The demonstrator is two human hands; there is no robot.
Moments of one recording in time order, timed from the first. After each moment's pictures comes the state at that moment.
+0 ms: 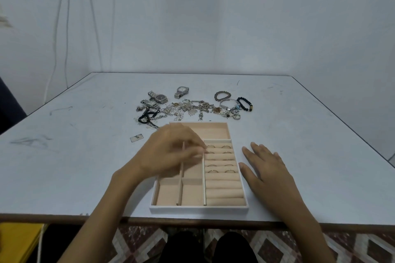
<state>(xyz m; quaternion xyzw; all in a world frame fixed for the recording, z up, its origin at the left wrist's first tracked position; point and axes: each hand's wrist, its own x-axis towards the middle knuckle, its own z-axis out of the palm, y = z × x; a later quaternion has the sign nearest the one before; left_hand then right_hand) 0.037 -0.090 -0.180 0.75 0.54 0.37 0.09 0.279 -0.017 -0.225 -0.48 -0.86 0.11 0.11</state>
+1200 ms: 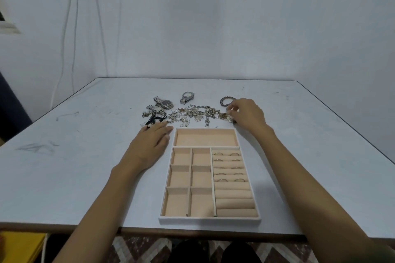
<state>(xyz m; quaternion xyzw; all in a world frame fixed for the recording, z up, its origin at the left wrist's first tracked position) -0.052 -0.057 -0.237 0.62 0.75 0.24 0.02 0.174 0.124 -0.179 -0.47 -0.84 0.15 0.24</state>
